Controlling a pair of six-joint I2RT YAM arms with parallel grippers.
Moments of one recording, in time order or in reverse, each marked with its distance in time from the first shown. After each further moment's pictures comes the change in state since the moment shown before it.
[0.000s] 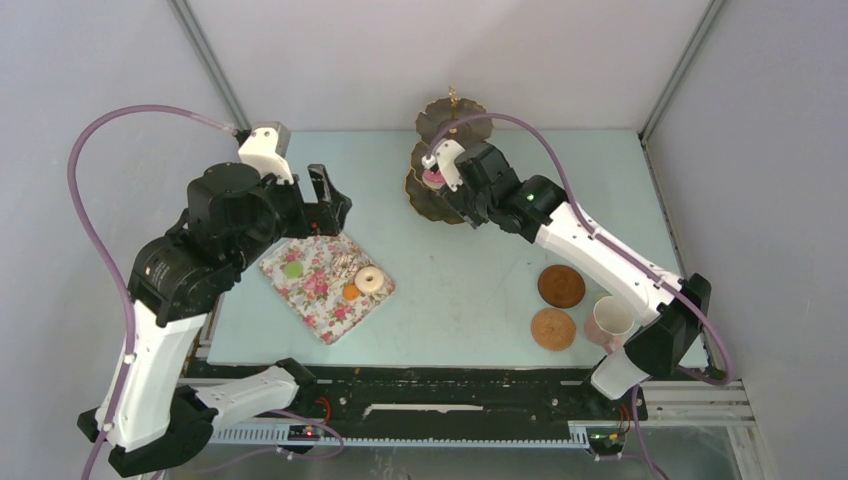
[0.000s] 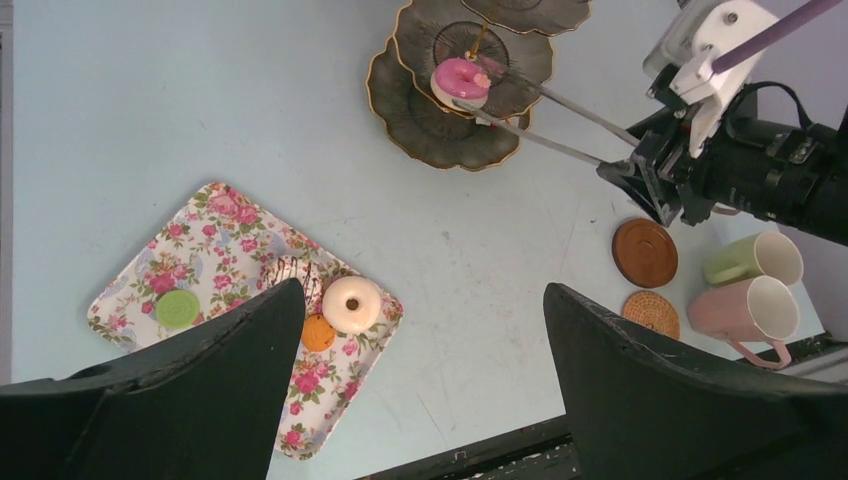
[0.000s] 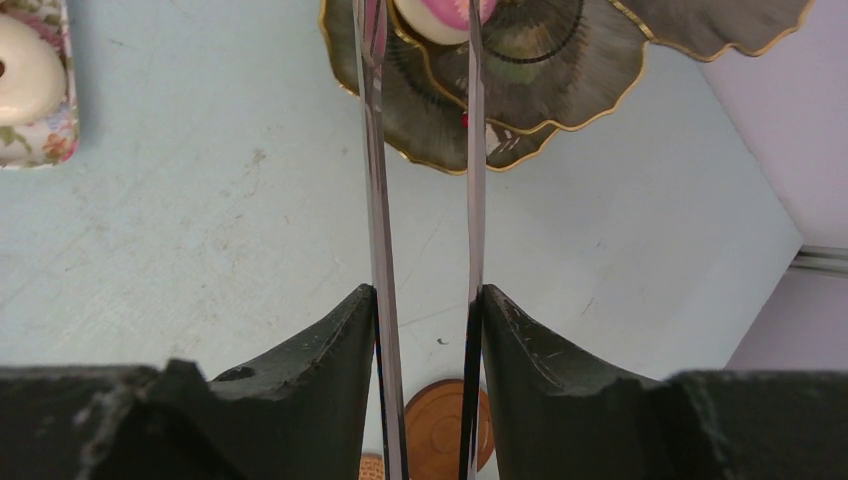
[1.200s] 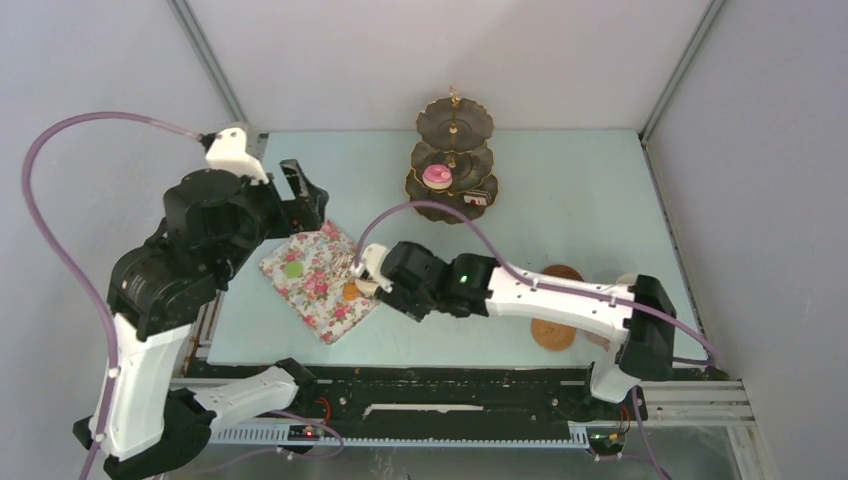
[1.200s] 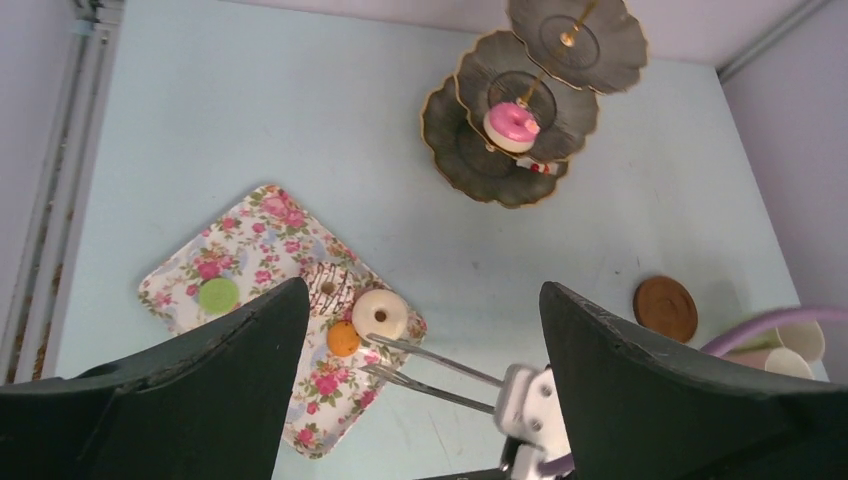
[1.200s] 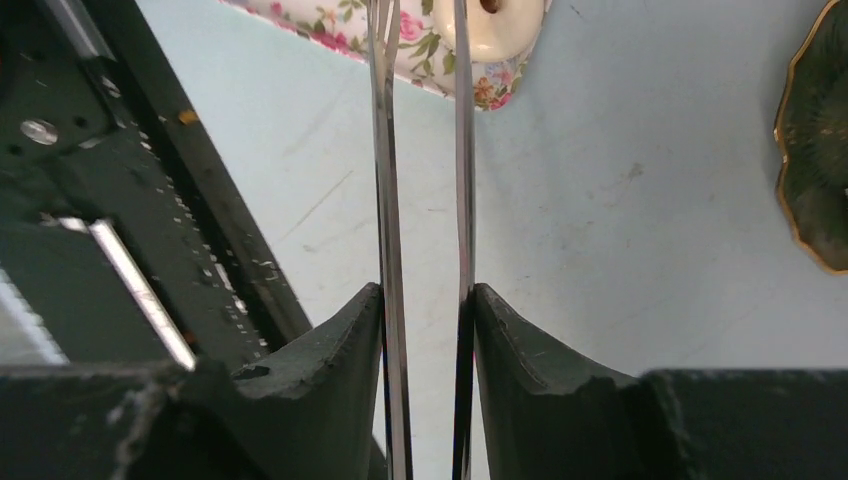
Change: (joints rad) left arm -0.006 -0.009 0.058 -0.047 -0.130 -0.056; right arm 0.429 0.048 -0.177 0.092 -0.143 0.228
